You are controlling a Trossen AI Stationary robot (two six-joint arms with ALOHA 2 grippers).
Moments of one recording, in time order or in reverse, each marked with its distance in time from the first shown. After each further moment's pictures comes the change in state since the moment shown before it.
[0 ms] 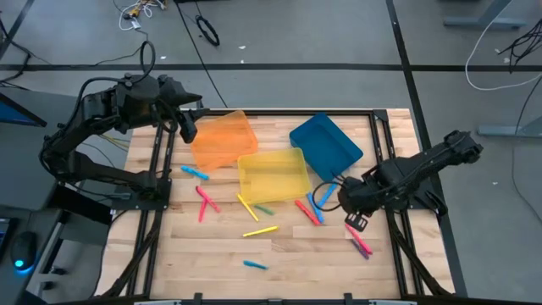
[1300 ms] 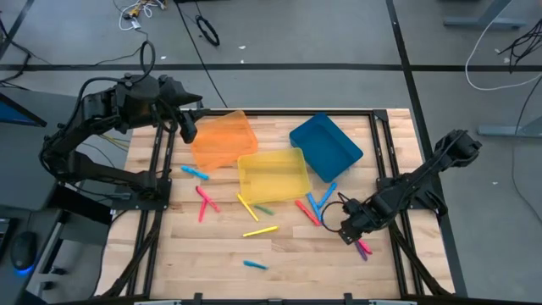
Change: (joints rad) left arm 0.000 0.000 0.000 0.004 0.007 -0.006; right arm 0.195 0.001 -0.665 0.749 -0.024 0.582
